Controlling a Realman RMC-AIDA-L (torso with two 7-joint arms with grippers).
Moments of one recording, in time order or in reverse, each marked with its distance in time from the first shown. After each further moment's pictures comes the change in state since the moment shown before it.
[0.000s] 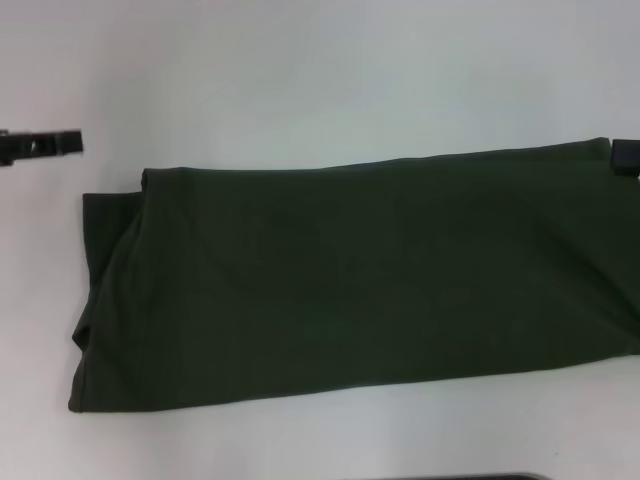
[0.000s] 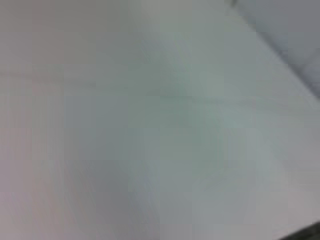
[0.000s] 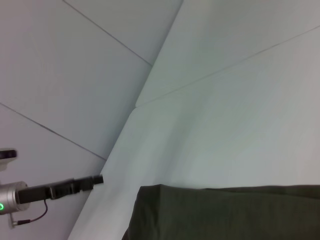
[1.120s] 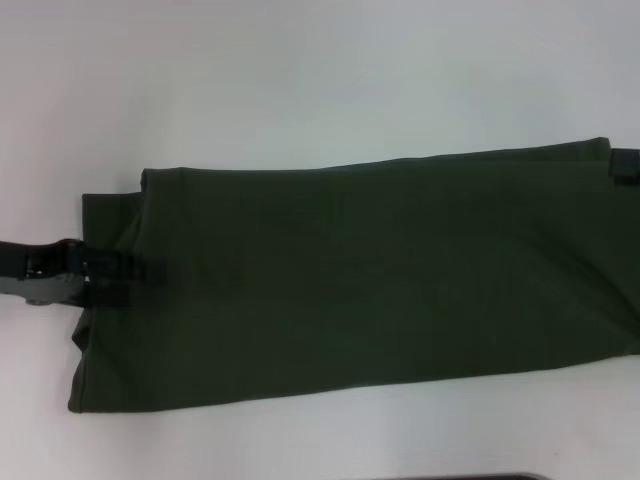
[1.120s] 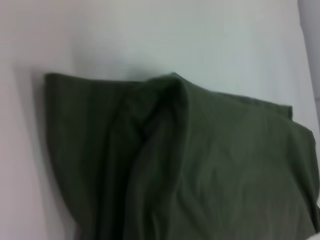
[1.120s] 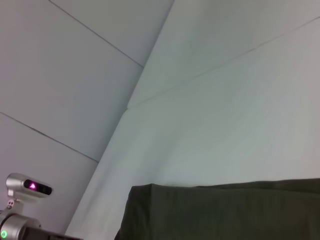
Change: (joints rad) left arm -0.068 0.117 0.108 0.438 0.045 0.161 -0.260; right arm -0.016 0.007 -0.006 0.003 -0.001 0.020 -0.001
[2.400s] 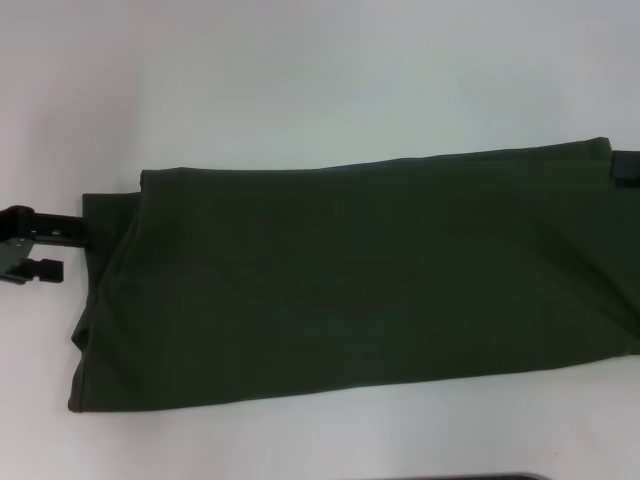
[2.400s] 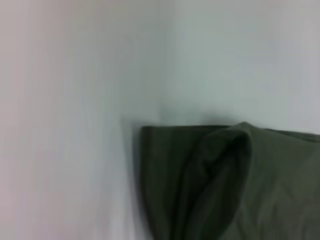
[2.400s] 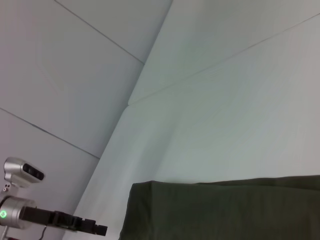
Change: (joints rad) left arm -0.027 0.041 0.005 -0.109 0.096 -0.027 -0.157; right arm 0.002 -0.003 -0.002 -0.004 -0.005 -0.011 0.005
